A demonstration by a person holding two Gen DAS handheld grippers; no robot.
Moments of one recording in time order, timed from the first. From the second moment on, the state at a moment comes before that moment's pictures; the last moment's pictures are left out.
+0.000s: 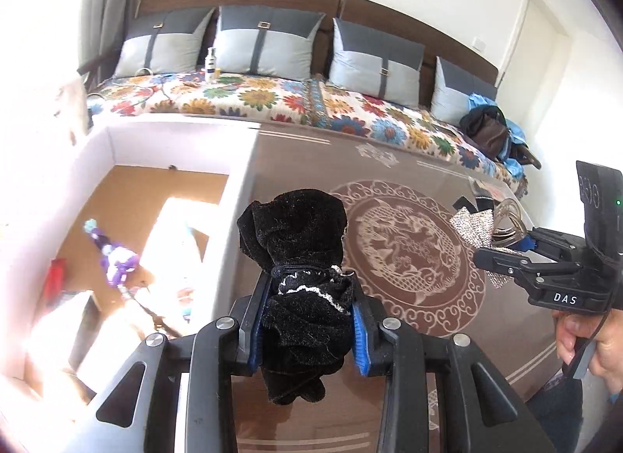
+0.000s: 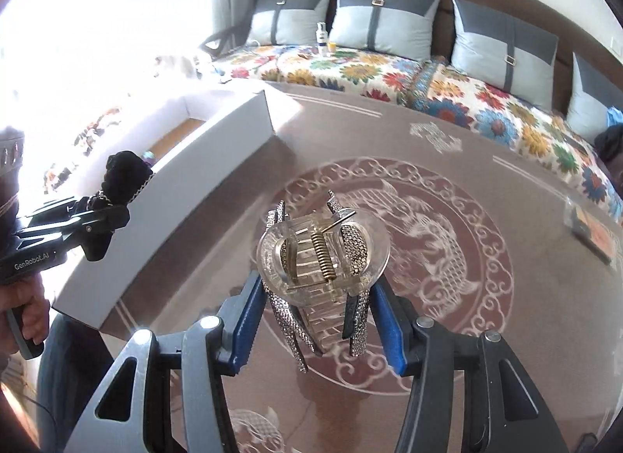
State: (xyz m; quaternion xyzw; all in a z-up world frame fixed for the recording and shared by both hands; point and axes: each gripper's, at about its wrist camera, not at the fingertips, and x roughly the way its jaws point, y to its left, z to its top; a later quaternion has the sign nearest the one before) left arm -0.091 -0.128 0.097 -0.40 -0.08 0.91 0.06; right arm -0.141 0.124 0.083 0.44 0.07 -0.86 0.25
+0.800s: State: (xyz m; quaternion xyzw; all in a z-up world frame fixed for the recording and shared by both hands) left arm -0.028 -0.296 0.050 -0.41 -0.11 0.89 -0.18; right arm -0.138 -0.163 0.056 0.46 0.09 -0.82 0.33
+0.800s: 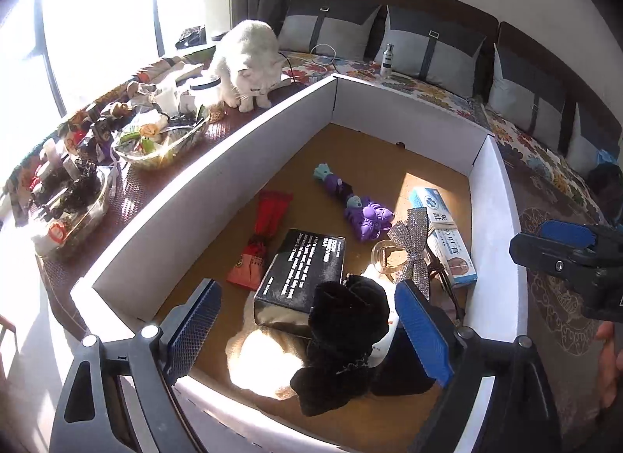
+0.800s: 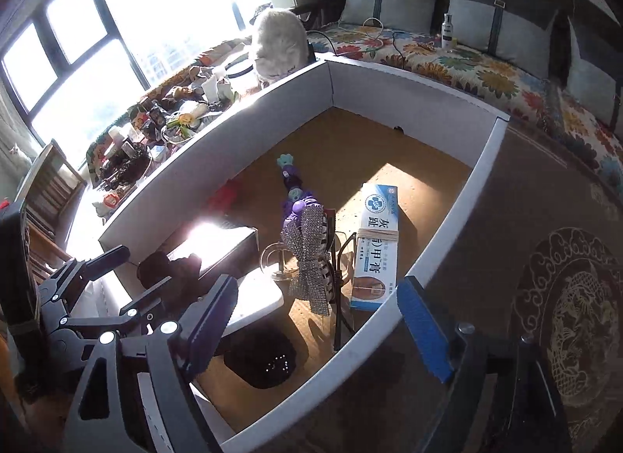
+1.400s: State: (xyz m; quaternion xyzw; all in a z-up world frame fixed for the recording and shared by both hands) left arm -0.002 -0.252 0.091 -0.40 -0.07 0.87 -0.27; right arm -0.102 -0.145 0.090 0.41 0.19 -0.84 0.30
